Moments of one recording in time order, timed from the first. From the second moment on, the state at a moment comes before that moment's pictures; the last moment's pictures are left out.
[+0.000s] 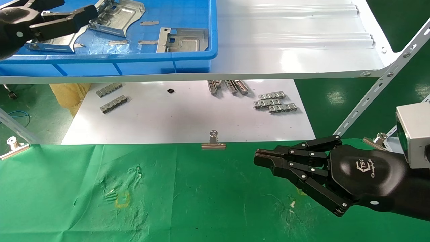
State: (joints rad) left arm -1.43 0.68 0.36 -1.09 1.09 0.83 -0.49; right arm 1.06 -0.55 -0.38 1.20 -0.62 -1.41 0.11
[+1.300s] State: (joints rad) left arm -1.68 0.59 0.65 -1.18 1.87 0.71 -1.44; right arm 1.06 -0.55 -0.38 1.20 -0.62 -1.41 0.11
